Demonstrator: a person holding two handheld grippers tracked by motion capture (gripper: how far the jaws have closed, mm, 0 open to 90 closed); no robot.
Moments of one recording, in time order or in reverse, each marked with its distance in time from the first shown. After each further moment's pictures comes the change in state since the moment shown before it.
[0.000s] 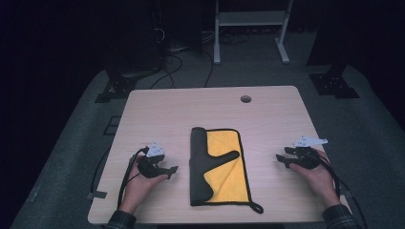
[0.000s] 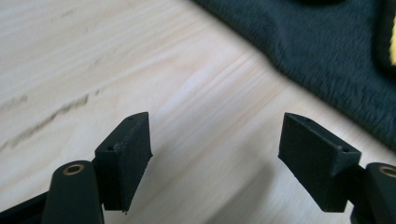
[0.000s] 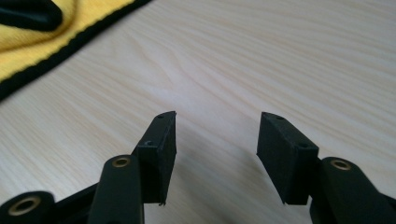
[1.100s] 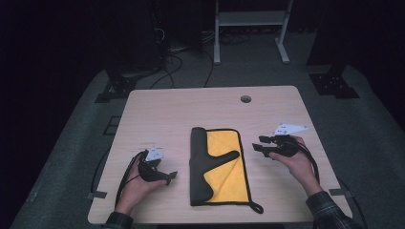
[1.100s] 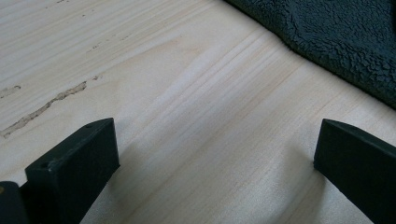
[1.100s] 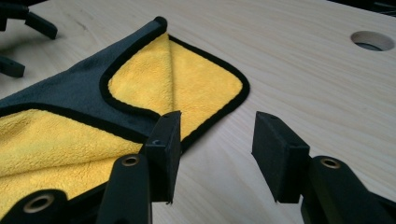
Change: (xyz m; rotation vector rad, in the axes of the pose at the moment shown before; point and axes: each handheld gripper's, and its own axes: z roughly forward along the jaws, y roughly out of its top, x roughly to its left) left arm 0.003 -0.010 0.008 -0.006 -0.004 0.048; right arm 0.044 0.066 0.018 -0.118 0.182 -0.066
